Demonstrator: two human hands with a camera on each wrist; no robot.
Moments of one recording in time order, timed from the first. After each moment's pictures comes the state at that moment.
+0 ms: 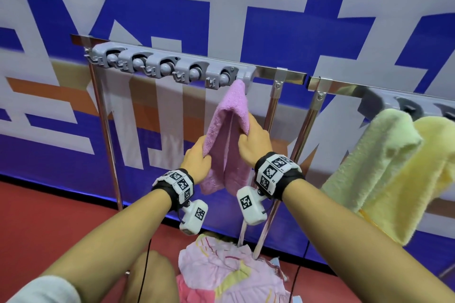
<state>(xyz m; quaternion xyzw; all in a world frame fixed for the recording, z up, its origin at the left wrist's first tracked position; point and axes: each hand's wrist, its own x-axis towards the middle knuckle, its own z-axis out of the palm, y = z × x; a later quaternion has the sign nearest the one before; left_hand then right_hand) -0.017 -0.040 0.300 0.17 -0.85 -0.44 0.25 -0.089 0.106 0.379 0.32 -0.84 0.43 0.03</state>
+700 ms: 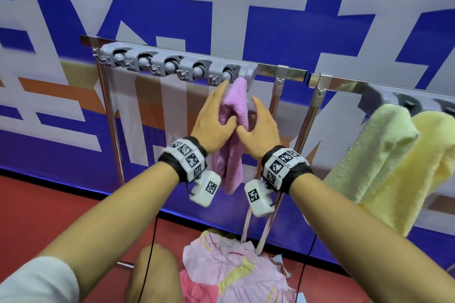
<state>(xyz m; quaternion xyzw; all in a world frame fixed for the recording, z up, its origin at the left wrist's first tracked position) -0.011 -0.011 0.395 0.00 -0.83 -0.37 0.42 -0.089 0.117 0.389 0.36 -0.80 0.46 0.11</state>
